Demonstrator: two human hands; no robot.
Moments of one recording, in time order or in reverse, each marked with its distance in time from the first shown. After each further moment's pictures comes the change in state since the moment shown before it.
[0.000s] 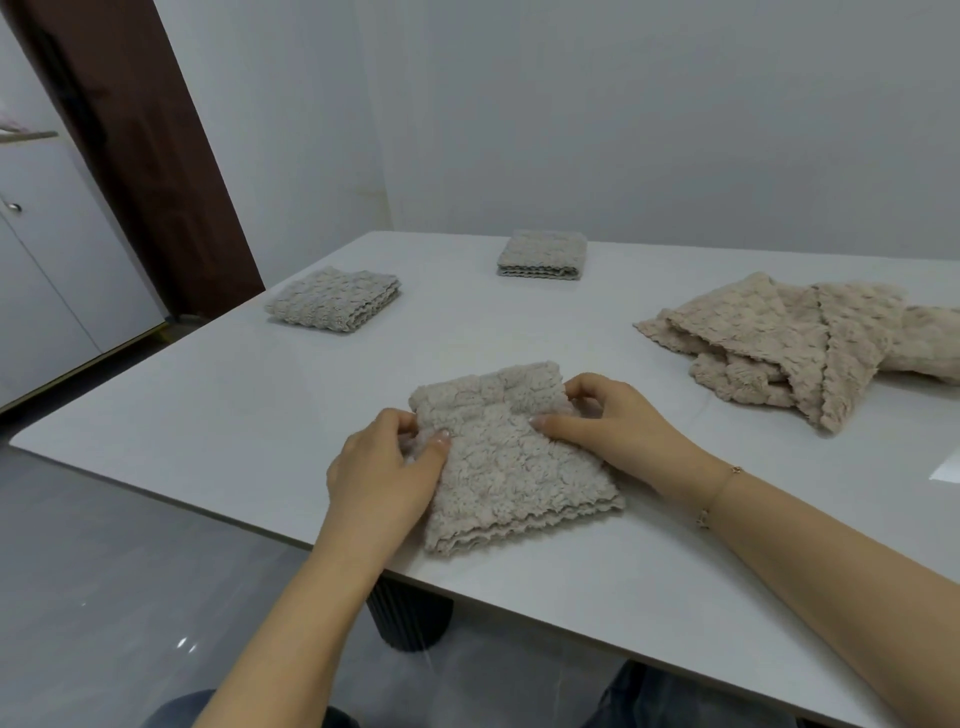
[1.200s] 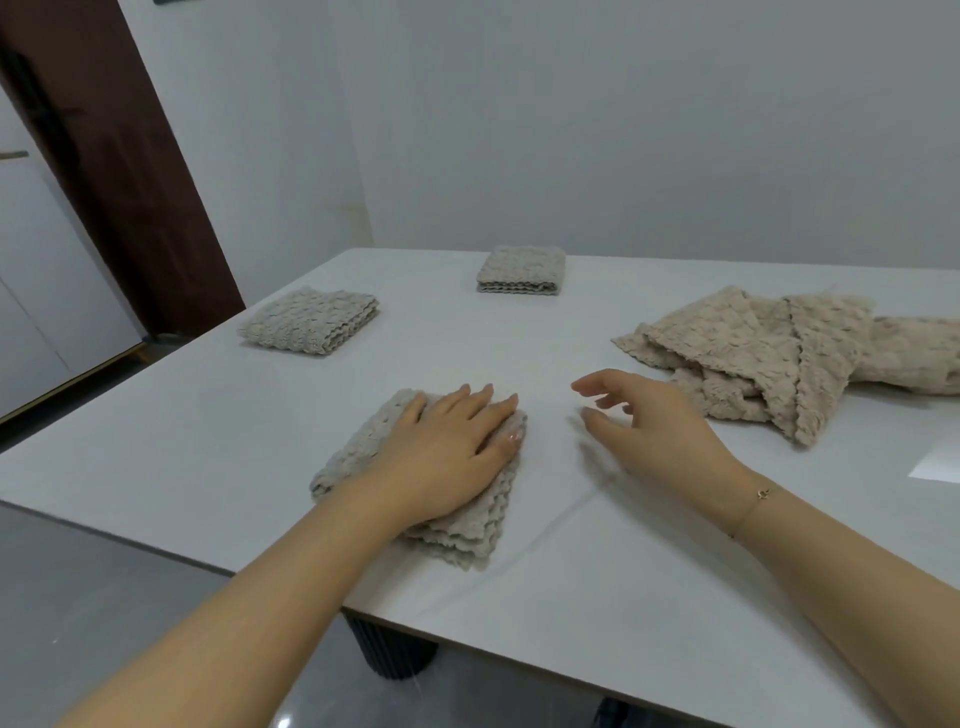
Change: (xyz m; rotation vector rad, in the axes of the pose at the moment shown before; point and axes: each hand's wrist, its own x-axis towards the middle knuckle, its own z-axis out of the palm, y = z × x) left_hand 0.050 0.042 0.030 0.562 -0.406 0.519; right_hand -0.003 0.015 -0.041 -0.284 0.216 -0.188
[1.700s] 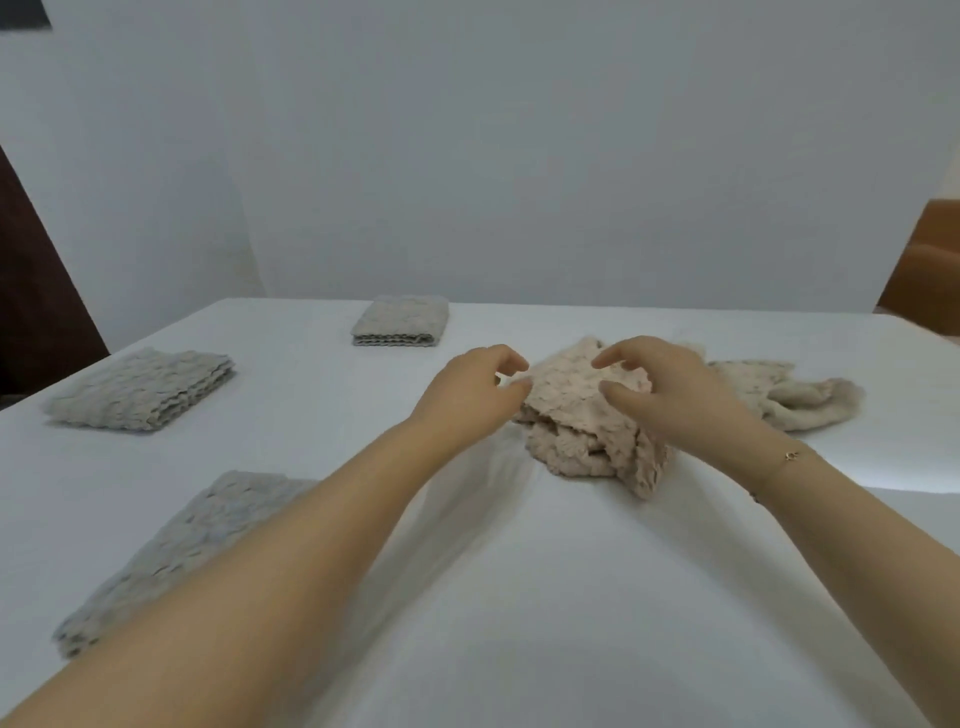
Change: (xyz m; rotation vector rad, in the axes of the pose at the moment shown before) left_hand 0.135 0.123 -0.024 -0.534 0.219 0.103; right_hand 0.018 0.065 -0.138 -0.276 0.116 0.061
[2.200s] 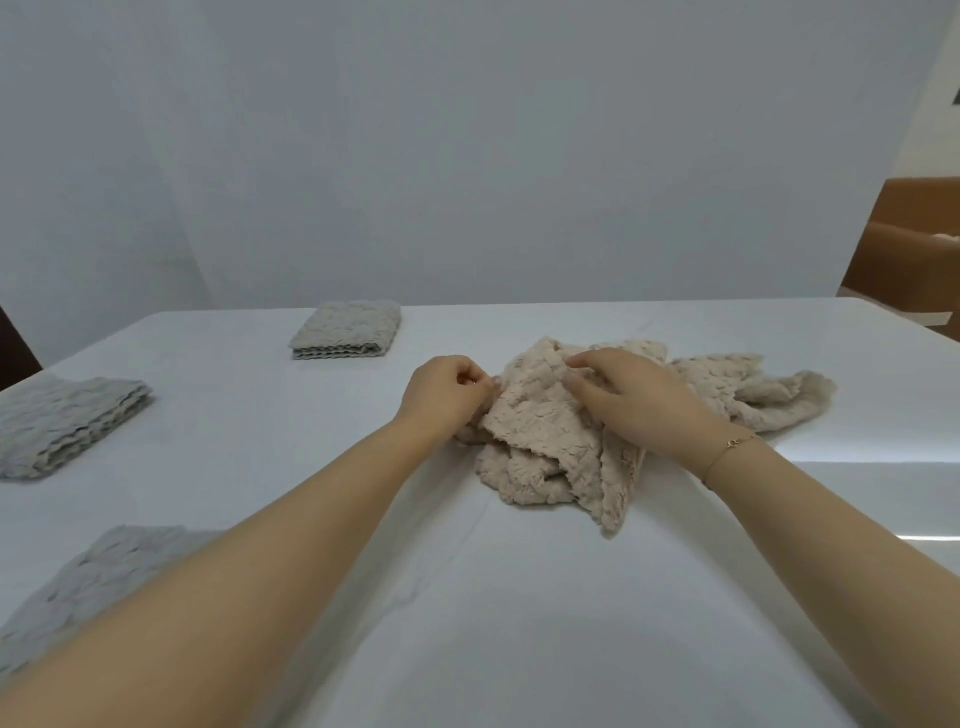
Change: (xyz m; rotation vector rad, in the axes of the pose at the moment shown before) left_hand 0.070 -0.013 0.049 -0.110 0.079 -0.133; right_hand 0.035 0.053 0.010 -0.112 -0.073 0.042
